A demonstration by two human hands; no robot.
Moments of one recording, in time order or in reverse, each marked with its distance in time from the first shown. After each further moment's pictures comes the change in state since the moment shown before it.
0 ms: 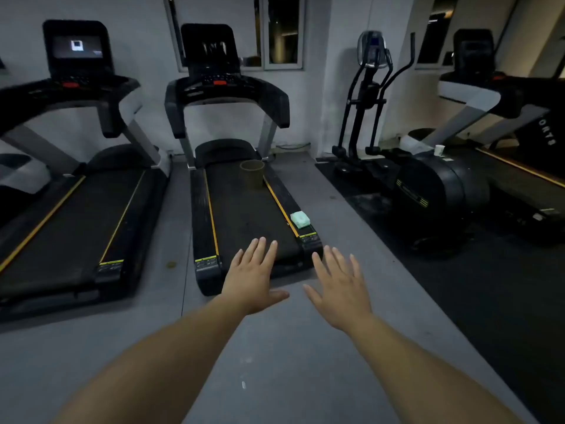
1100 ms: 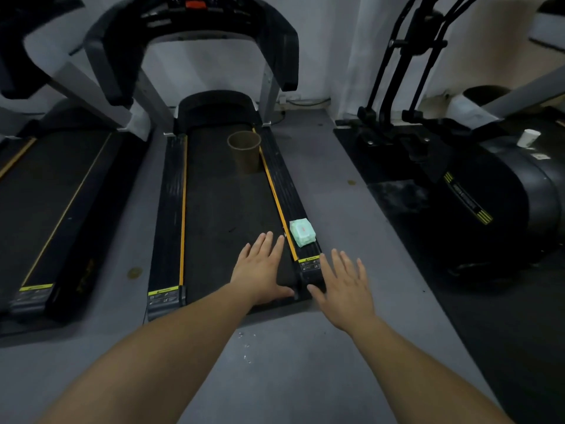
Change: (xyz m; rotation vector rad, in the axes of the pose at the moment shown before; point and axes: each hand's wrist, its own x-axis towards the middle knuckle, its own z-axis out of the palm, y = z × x) left_hand 0.596 -0.095 0.155 -0.106 -0.247 -0.106; right_hand 0.517 0.217 0.261 0.044 -0.238 0.005
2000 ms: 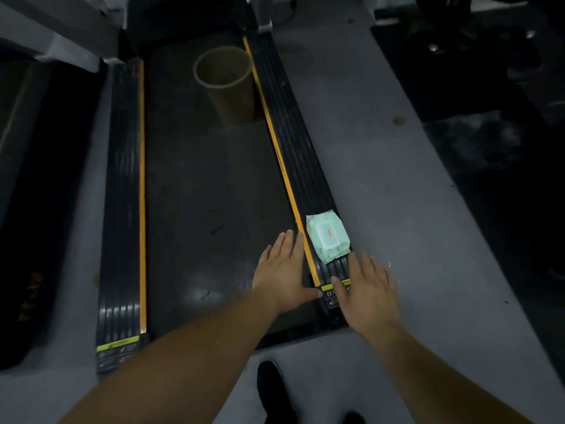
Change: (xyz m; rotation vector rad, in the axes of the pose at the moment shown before) left_hand 0.455 -0.113 0.194 -0.143 -0.267 -0.051; right_hand 0.402 0.088 0.289 0.153 -0.233 0.214
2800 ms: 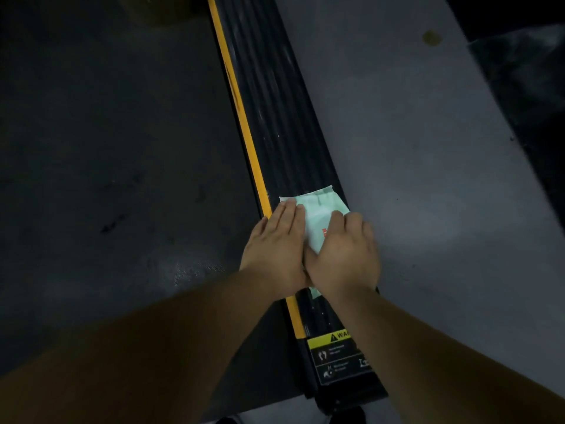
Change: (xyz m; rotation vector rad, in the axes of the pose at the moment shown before) left_hand 0.284 -0.055 0.200 -0.016 -0.030 0.079; right_hand 0.245 0.039 0.243 0.108 0.150 0.099
